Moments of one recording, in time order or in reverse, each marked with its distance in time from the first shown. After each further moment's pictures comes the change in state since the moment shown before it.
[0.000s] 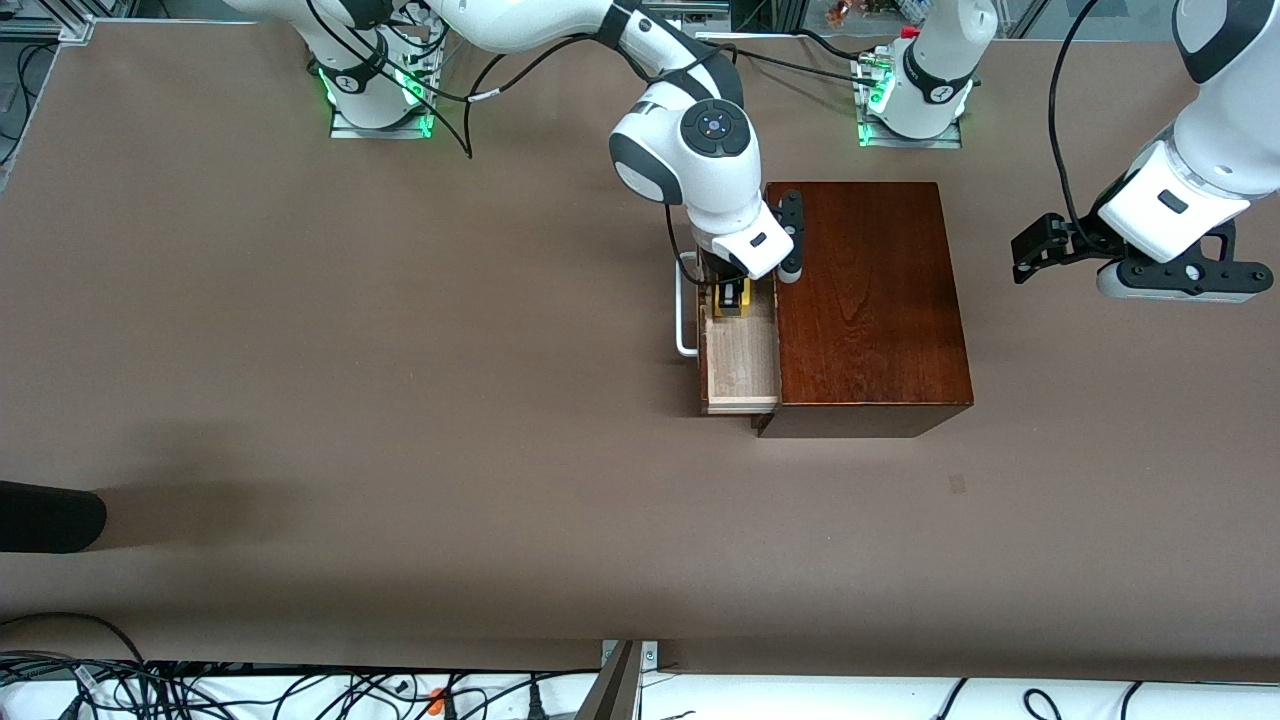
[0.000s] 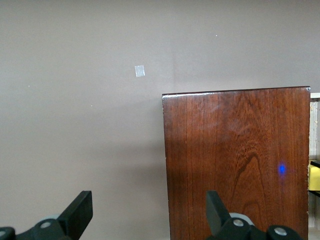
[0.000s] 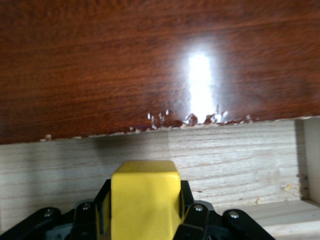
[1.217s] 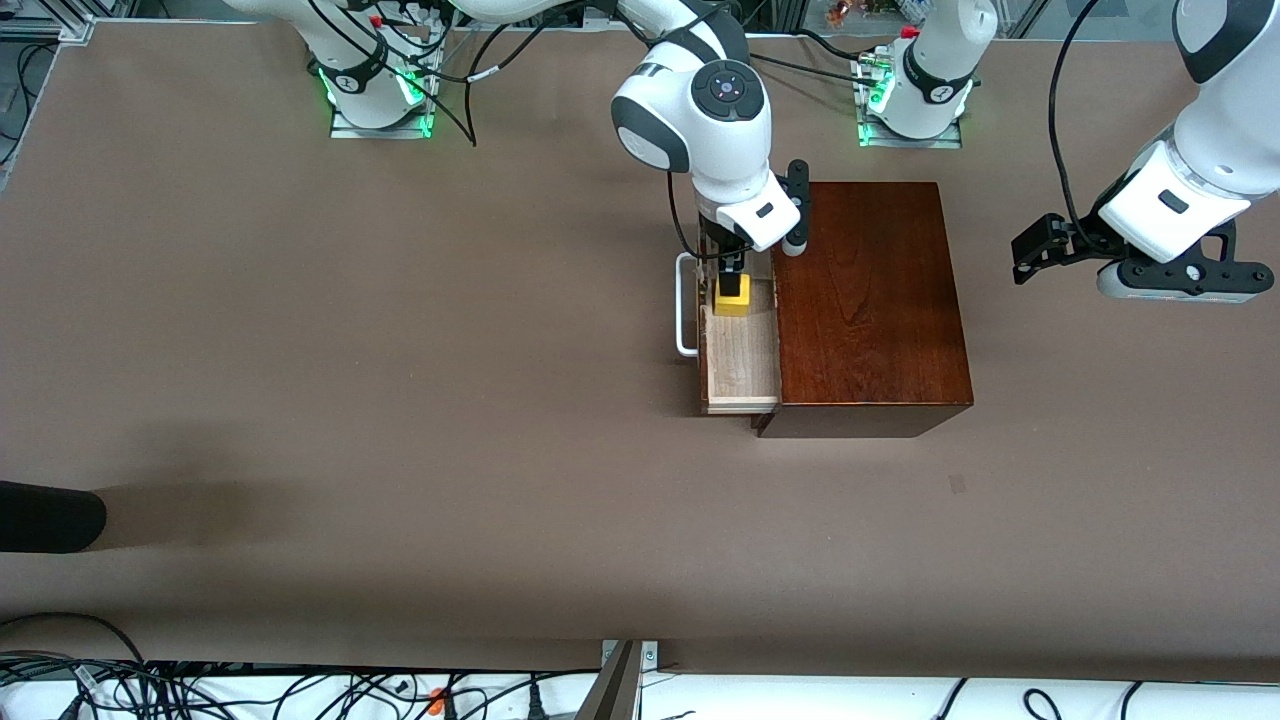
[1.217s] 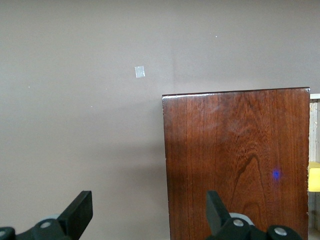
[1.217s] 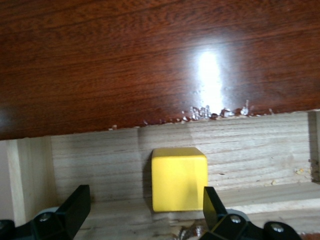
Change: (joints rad) left arm 0.000 0.000 0.000 0.000 0.000 0.003 0.000; right arm 0.019 -0.057 0.010 -0.018 0.004 -0.104 0.039
